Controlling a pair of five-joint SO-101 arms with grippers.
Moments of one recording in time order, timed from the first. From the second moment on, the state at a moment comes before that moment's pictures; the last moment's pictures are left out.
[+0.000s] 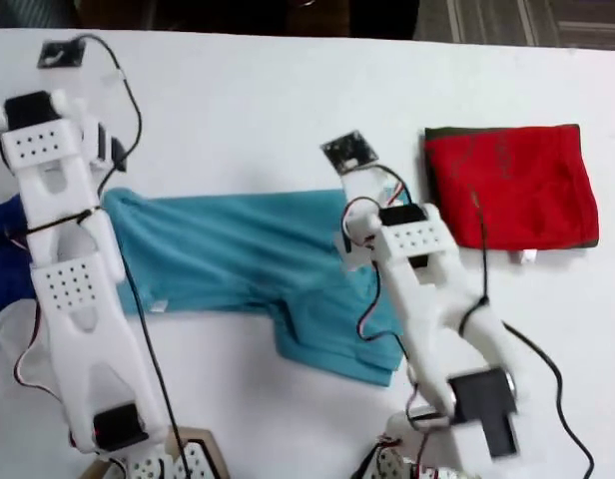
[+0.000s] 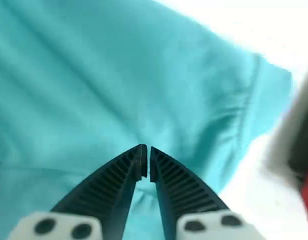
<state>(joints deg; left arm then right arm) -25.8 56.5 -77.2 101.4 -11.6 -15.6 -10.3 34.1 53.4 16.7</state>
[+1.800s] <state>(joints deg) -21.7 15.2 20.4 61.1 -21.1 -36.2 -32.4 64.7 60.1 35.7</state>
